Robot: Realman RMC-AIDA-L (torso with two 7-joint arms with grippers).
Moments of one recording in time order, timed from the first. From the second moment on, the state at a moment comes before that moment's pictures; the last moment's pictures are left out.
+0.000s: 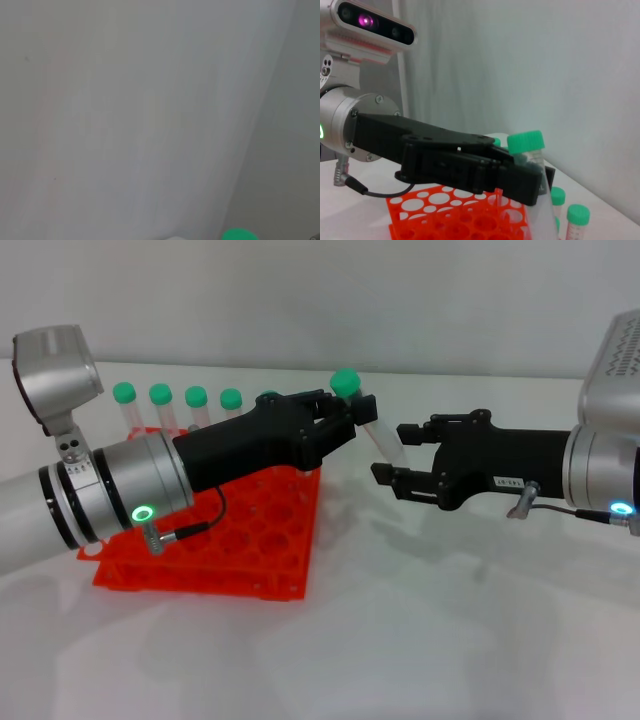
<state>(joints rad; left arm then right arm) -0.59 -2.08 1.16 0.50 1.25 1.34 -1.35 0.43 2.01 -1.56 -1.21 1.48 0.93 -1.37</state>
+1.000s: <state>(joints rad) -0.37 -2.08 1.13 0.61 1.16 1.26 -1.21 0.37 2.01 -1.34 -1.16 1.48 0.91 -1.39</state>
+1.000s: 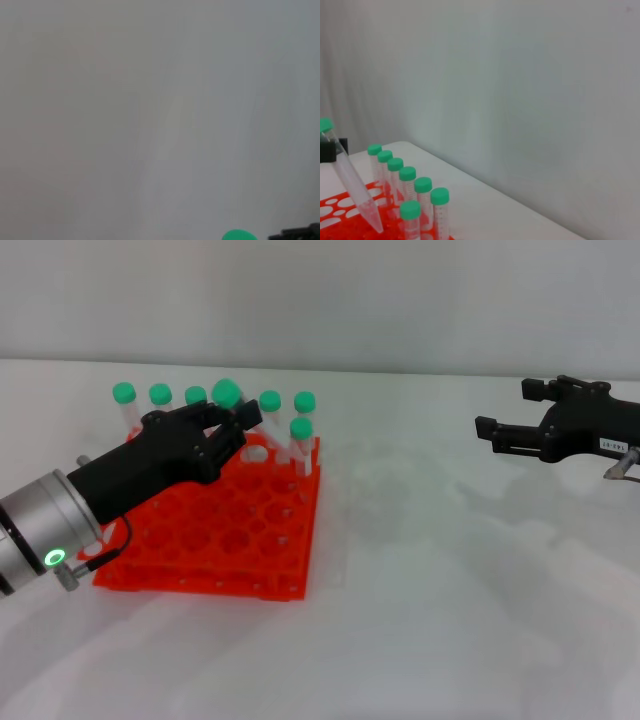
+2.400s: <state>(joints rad) -0.41 -2.08 1.19 0.60 1.16 1.00 -1.19 0.41 2.01 -1.35 -1.11 1.49 0.88 -1.37</state>
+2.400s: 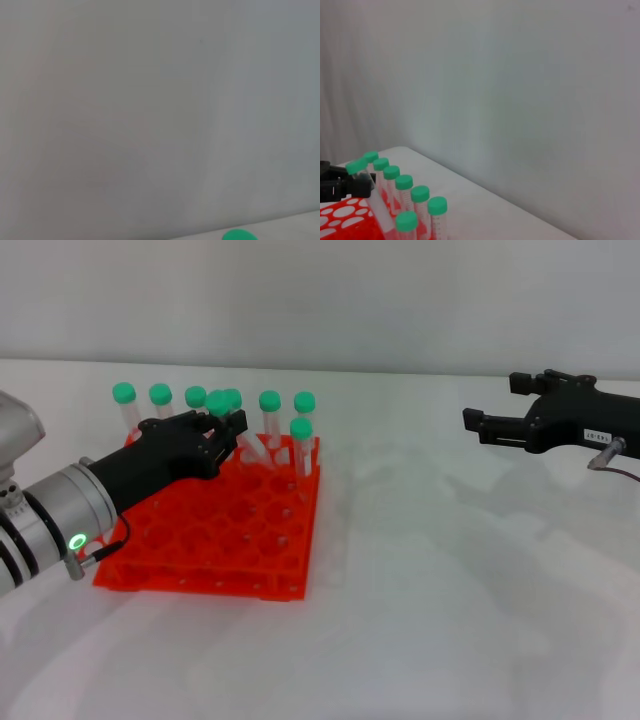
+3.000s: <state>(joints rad) -0.48 -2.08 1.19 0.50 1.16 0.95 -1.19 0.41 2.01 -1.35 -1.09 1.49 0.87 -1.37</state>
